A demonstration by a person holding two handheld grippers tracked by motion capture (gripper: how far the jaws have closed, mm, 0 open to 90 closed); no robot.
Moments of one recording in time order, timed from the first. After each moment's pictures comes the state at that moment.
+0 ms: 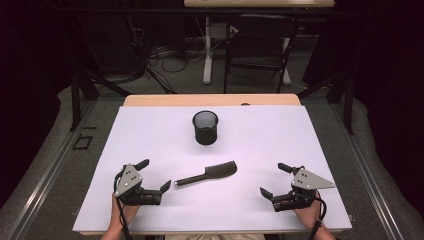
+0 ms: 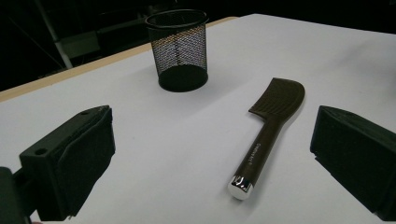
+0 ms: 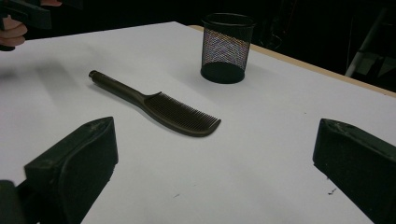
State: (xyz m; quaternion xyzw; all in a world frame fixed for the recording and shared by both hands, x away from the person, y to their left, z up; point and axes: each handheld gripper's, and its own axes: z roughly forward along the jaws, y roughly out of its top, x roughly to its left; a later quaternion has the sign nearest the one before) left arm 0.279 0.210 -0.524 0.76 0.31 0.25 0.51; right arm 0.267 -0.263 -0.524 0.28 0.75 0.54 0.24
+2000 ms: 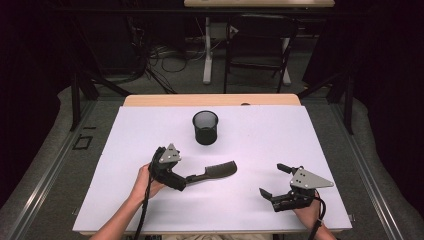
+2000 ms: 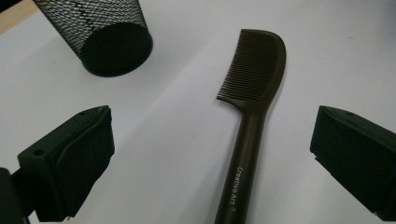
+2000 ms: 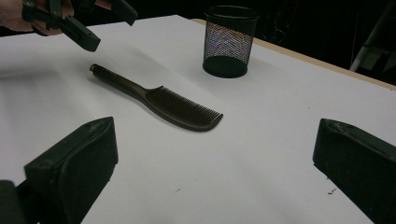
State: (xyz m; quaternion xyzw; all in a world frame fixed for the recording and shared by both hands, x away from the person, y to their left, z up) left arm 0.346 0.139 -0.511 0.88 0.25 0.14 0.38; right arm 0.268 -0.262 -0.526 0.28 0.76 0.54 0.23
